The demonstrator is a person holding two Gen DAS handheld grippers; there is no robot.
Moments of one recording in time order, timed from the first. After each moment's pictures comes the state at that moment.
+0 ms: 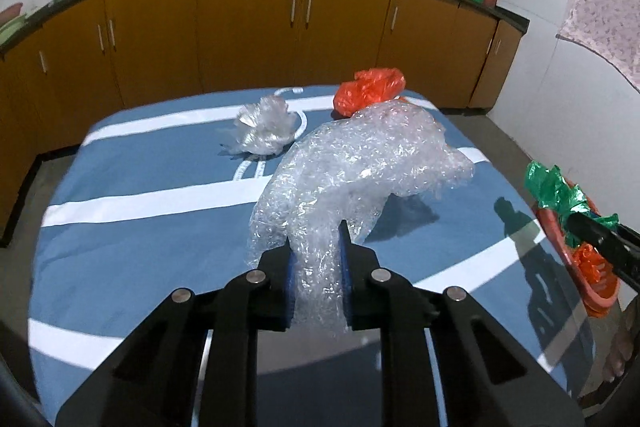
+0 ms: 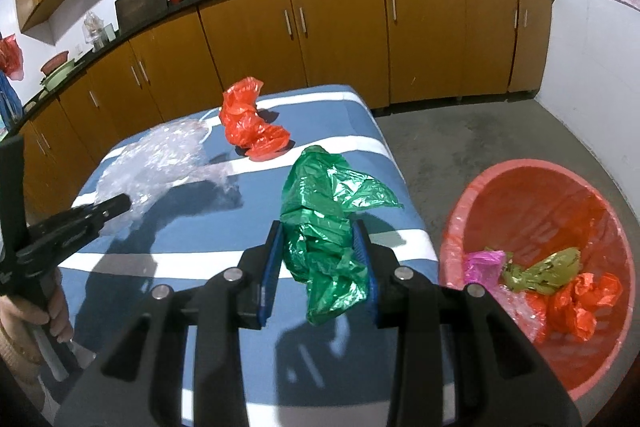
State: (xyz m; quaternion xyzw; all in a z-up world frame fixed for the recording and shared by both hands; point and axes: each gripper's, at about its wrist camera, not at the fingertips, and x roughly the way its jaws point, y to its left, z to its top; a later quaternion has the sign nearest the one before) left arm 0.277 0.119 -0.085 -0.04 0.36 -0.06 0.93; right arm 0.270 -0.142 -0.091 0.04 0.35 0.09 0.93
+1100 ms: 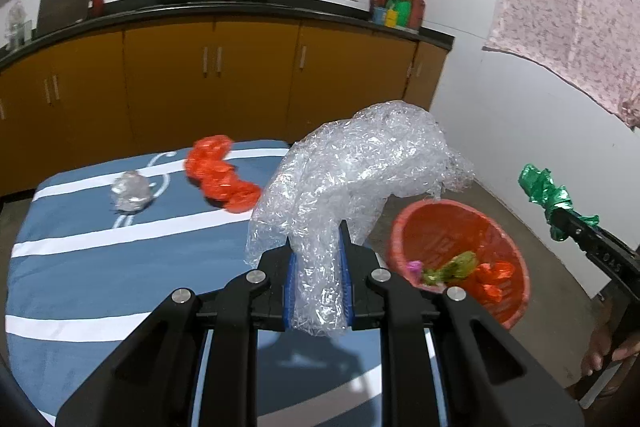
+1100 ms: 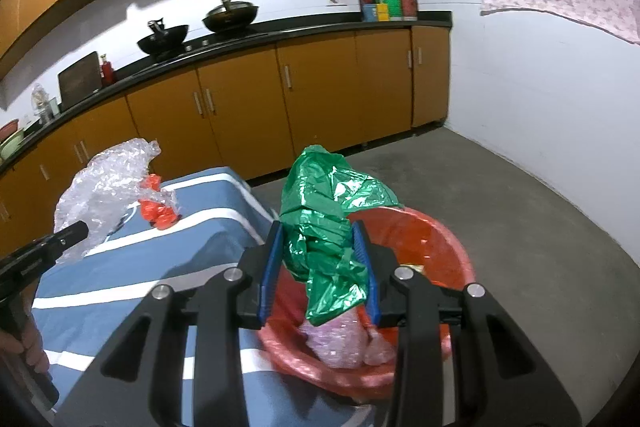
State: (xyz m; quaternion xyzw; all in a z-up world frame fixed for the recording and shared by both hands) left arm 0.236 -0.019 -0.016 -0.04 0.30 -0.17 0.94; right arm 0.169 -0.304 -0.014 0.08 0.26 -0.05 0.96
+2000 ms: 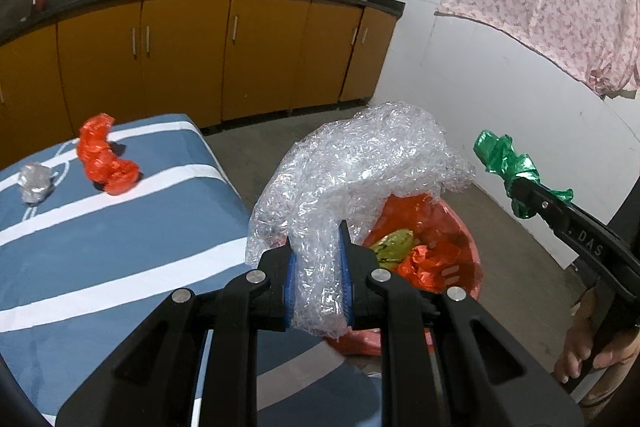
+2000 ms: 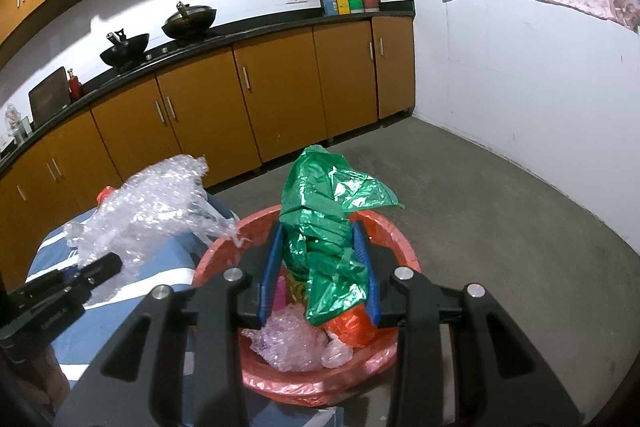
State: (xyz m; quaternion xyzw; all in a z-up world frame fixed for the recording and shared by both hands) left arm 0.242 -0.135 -0.042 -0.03 0.33 -0.25 0.91; right arm 0.171 -0.357 -0.030 0.10 0.26 -0.11 0.95
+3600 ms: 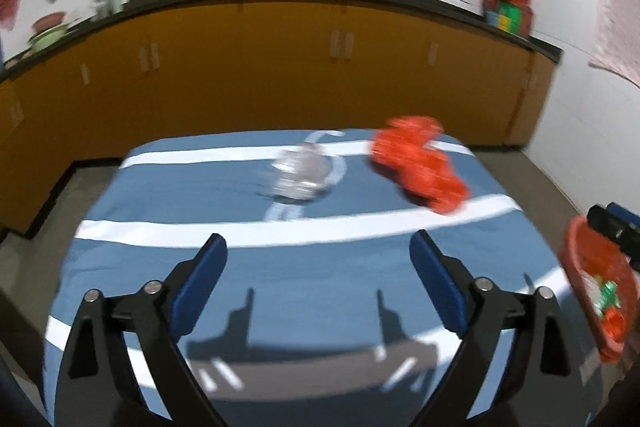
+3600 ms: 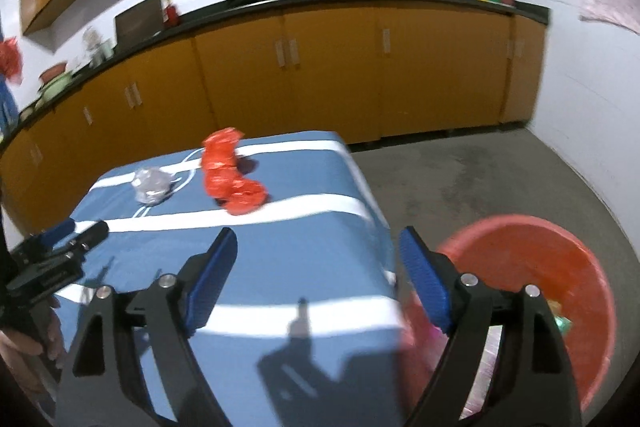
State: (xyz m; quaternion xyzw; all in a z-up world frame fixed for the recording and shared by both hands) left arm 0.291 0.137 -0.081 -0.05 0.31 0.03 0.95; right arm 0.297 -0.143 -0.068 0.02 0.31 0.08 0.95
